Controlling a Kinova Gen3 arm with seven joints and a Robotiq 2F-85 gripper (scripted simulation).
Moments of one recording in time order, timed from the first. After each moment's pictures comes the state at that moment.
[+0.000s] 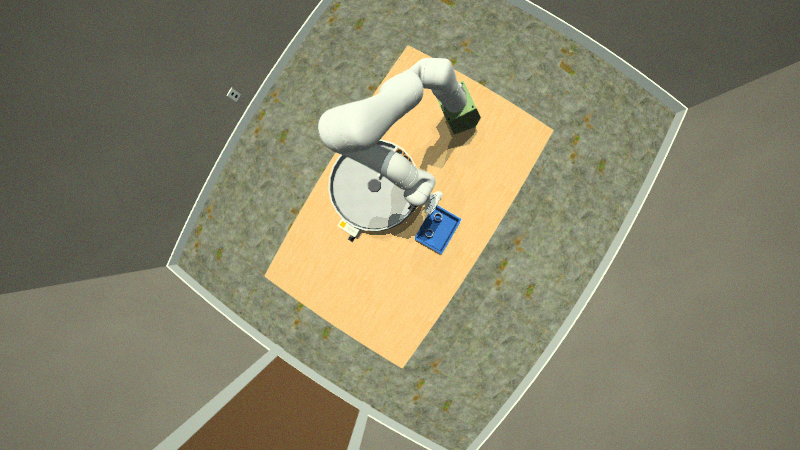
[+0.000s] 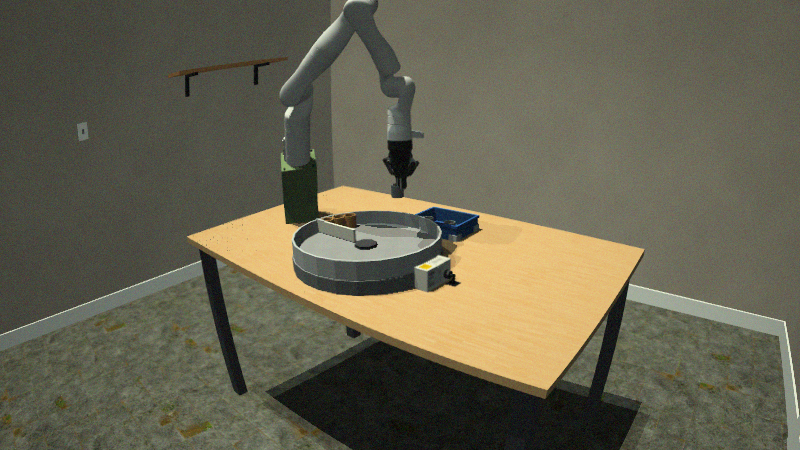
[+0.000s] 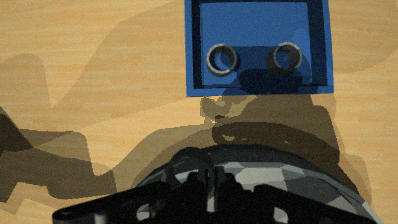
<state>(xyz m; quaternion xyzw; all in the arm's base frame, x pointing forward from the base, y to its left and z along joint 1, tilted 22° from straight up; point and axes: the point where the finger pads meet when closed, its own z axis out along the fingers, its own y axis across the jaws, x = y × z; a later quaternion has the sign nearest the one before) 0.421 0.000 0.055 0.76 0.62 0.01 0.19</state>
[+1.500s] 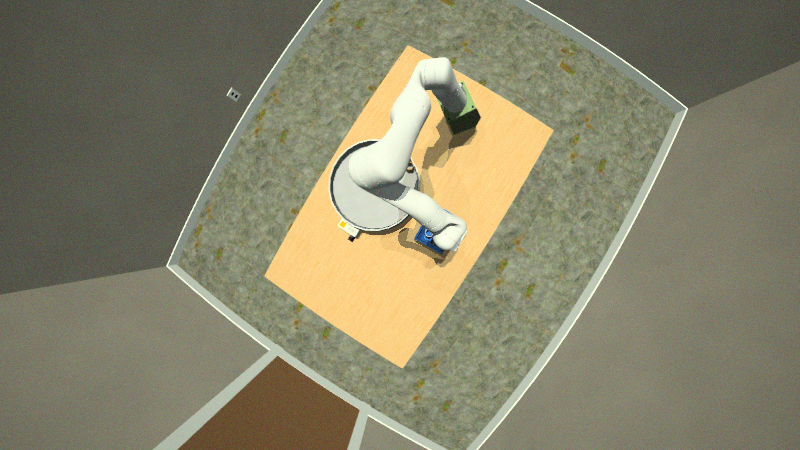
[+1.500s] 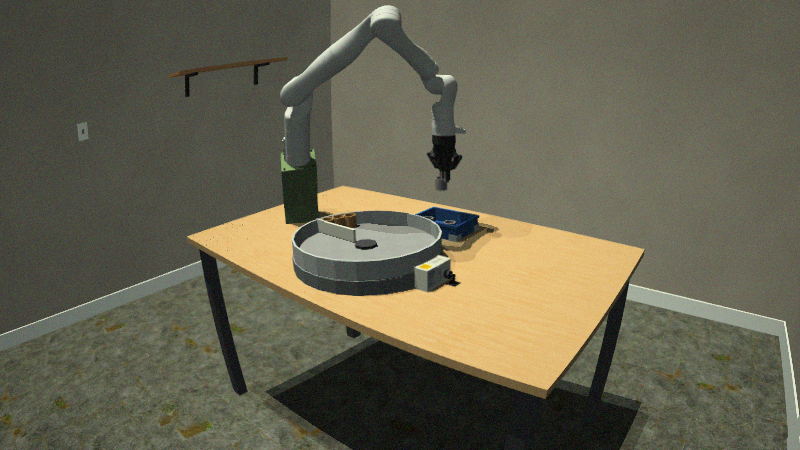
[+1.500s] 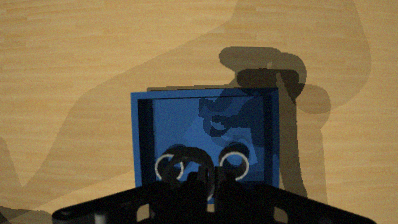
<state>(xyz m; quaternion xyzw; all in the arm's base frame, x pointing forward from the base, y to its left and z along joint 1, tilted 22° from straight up) 0.512 0.127 0.047 0.76 0.62 0.01 0.19</state>
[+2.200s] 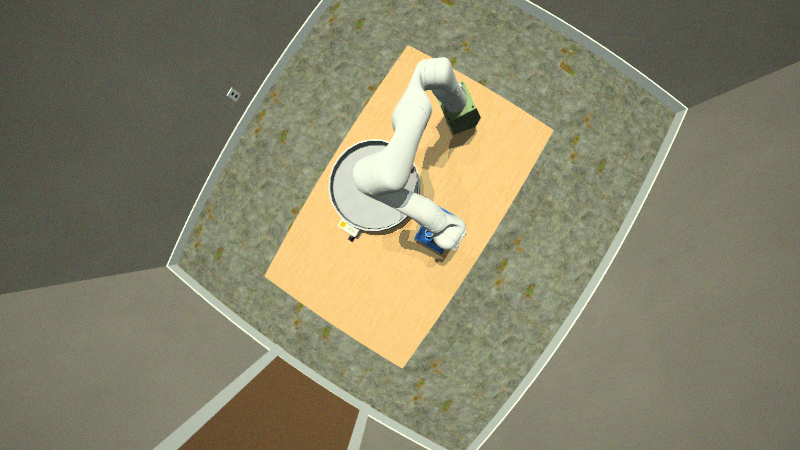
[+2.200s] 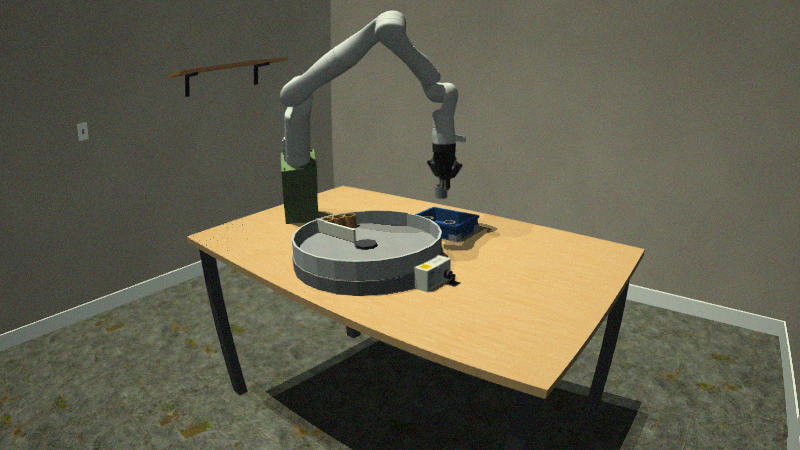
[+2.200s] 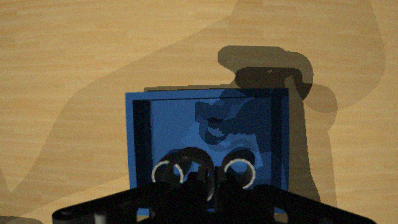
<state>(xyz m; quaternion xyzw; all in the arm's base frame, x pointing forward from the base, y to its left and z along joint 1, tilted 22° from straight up) 0.518 0.122 0.020 0.76 0.62 0.01 0.19</state>
